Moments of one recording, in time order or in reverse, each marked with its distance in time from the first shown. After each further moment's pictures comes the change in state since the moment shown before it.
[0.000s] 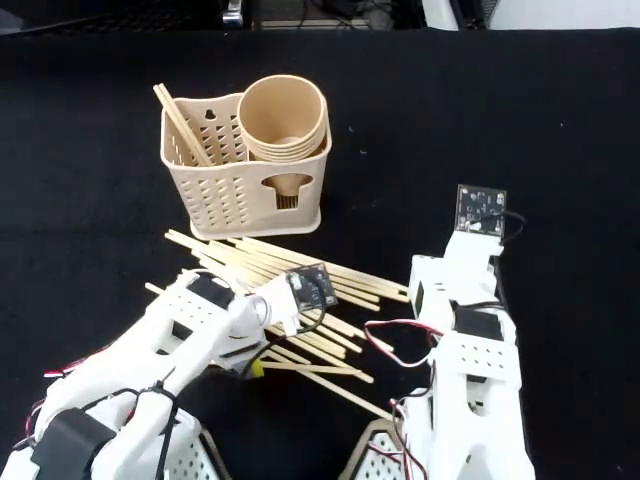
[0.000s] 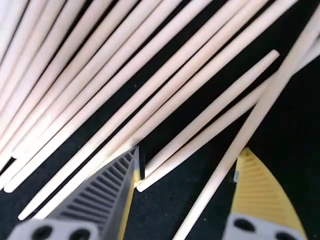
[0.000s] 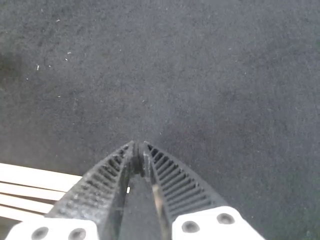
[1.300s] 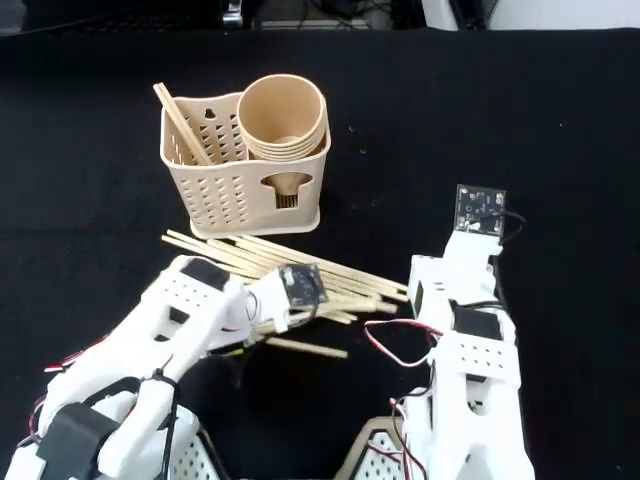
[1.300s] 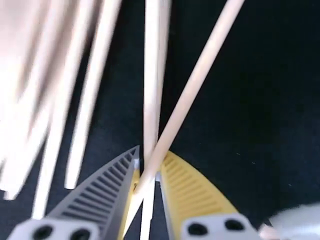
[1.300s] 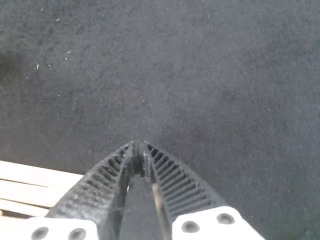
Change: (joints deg) left arm -4.7 0.3 -6.0 13.8 -4.7; right arm 0.0 0.0 0.0 0.0 0.0
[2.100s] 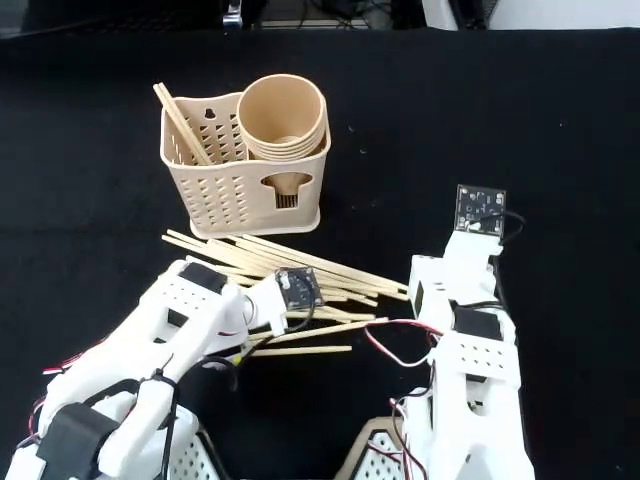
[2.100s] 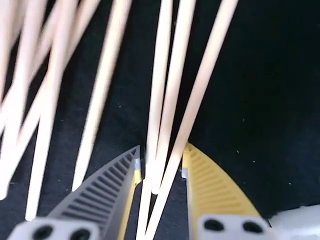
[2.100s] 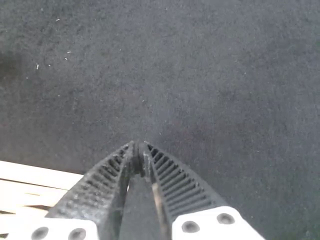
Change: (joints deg) left arm -0.4 0.2 2.3 -0.1 0.6; right arm 0.0 0.0 0.0 0.0 0.0
